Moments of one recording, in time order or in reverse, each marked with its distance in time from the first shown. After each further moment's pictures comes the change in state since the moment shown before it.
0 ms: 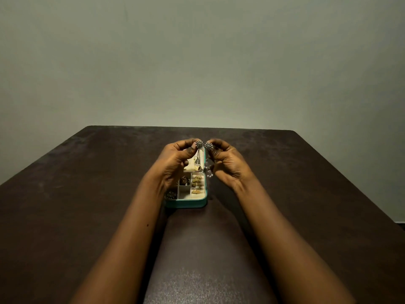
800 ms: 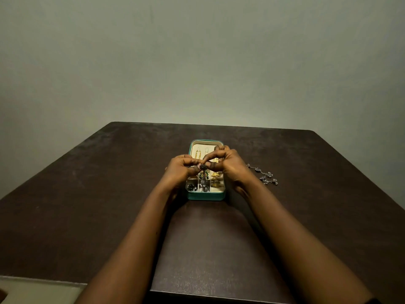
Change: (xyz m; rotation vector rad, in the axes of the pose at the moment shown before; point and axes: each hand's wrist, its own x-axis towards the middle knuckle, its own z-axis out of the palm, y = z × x) left_hand -0.022 -0.022 -0.038 0.417 0.138 0.051; right_hand -0.016 0.022 0.030 -0.742 -0.012 -0.078
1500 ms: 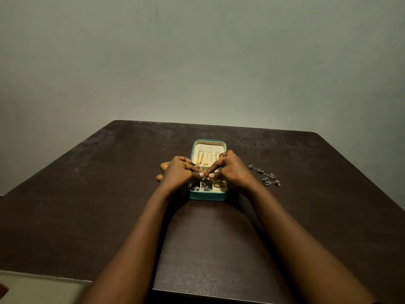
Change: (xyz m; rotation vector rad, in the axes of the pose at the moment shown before) left_hand 0.010 -0.017 -0.013 0.370 -0.001 -0.153; right_hand 0.008 0.011 -0.008 -0.586 -0.042 0.028
